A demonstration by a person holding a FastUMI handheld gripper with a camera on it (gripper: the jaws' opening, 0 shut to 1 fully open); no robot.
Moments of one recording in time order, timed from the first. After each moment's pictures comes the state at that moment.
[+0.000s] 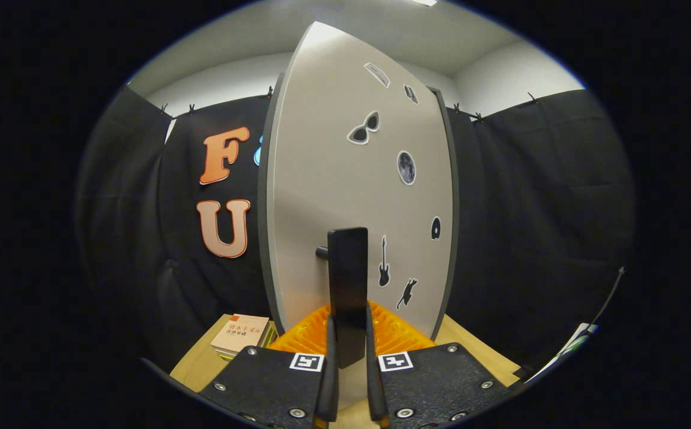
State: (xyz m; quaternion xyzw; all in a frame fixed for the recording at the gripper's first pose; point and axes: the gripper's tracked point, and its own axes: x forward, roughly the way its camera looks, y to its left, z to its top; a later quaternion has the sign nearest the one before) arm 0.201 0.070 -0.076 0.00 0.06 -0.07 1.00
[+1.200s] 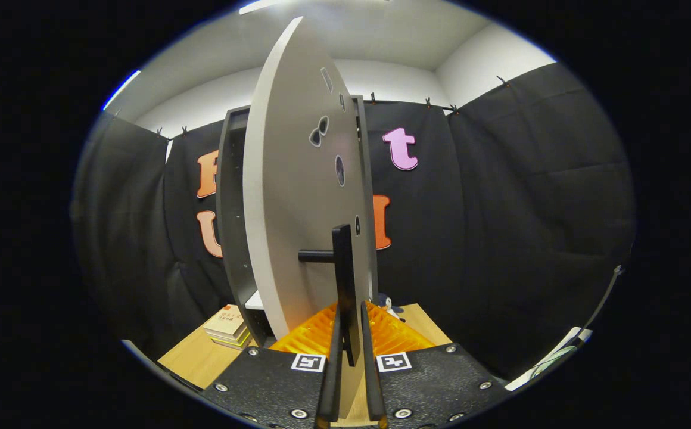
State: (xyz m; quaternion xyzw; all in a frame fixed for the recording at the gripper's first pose) arm 0.128 -0.113 -0.100 0.05 0.06 -0.02 1.00
